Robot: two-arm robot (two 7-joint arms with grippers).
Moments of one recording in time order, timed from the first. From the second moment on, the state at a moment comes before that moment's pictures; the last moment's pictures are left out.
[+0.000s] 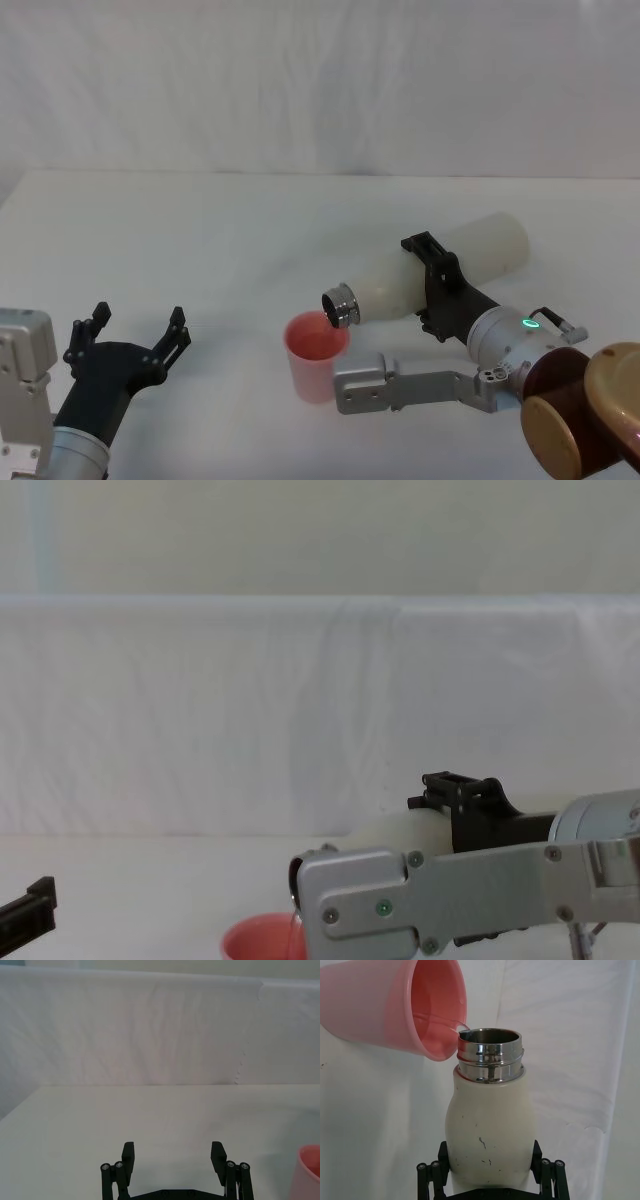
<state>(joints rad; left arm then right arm) 0.27 0.24 0.04 -1.85 -0.25 -0.02 -0.02 0.34 0.40 -0.70 -1.76 -1.14 0.29 0.51</state>
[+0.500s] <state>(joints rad) 0.27 0.24 0.04 -1.85 -0.25 -0.02 -0.02 0.34 0.40 -0.70 -1.76 -1.14 0.29 0.51</state>
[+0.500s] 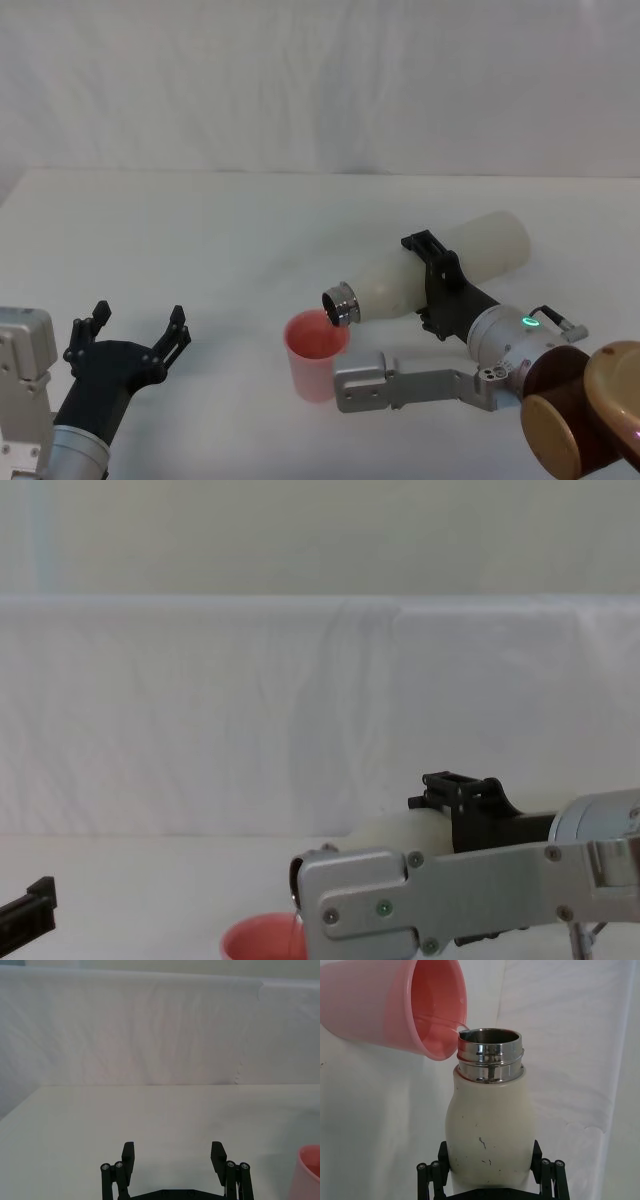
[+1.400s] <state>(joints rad) 0.27 0.24 0.04 -1.85 -0.25 -0.02 -0.02 0.34 0.40 -0.70 -1.75 -1.14 0.29 0.51</state>
